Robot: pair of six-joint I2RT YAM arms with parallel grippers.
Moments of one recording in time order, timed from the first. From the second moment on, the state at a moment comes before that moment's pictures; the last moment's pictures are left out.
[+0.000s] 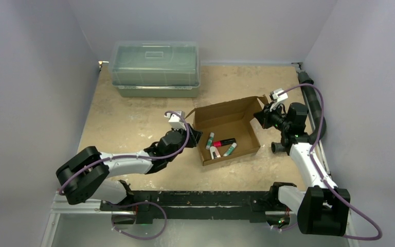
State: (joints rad) left arm -0.93 1.37 0.50 0.60 -0.37 -0.71; right arm -0.06 1.05 0.61 0.05 -0.59 -0.07
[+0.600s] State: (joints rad) left arm -0.93 1.23 0.43 0.55 -0.28 -0.72; right arm -0.06 1.05 0.61 0.04 -0.59 -0.09
